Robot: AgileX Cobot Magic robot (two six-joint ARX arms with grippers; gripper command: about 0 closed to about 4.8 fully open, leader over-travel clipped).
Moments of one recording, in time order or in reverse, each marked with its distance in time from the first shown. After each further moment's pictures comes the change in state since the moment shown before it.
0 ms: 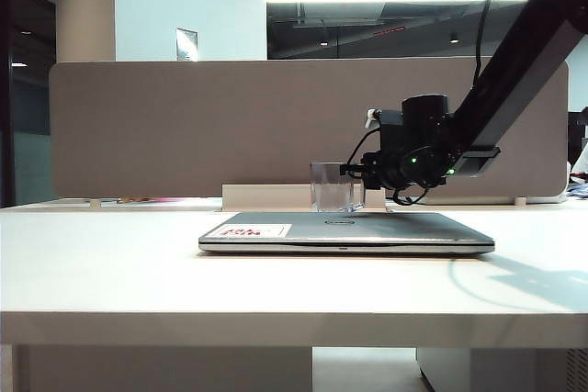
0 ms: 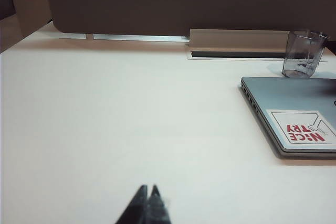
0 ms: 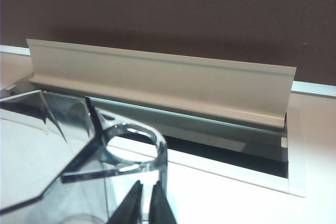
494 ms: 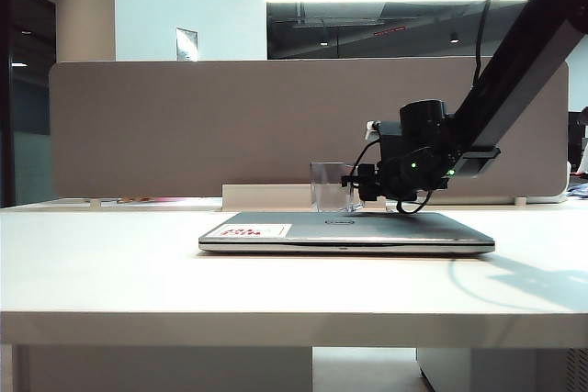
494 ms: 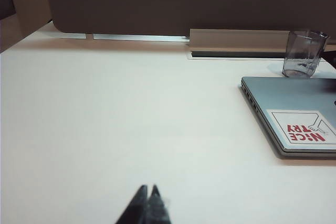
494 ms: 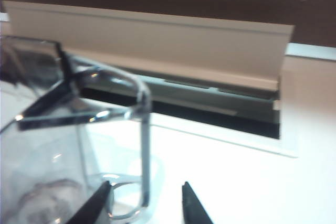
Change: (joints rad) left arm 0.000 0.000 0.000 0.000 0.000 0.000; right arm 0.000 0.000 -0.005 -0.090 0.040 -0.018
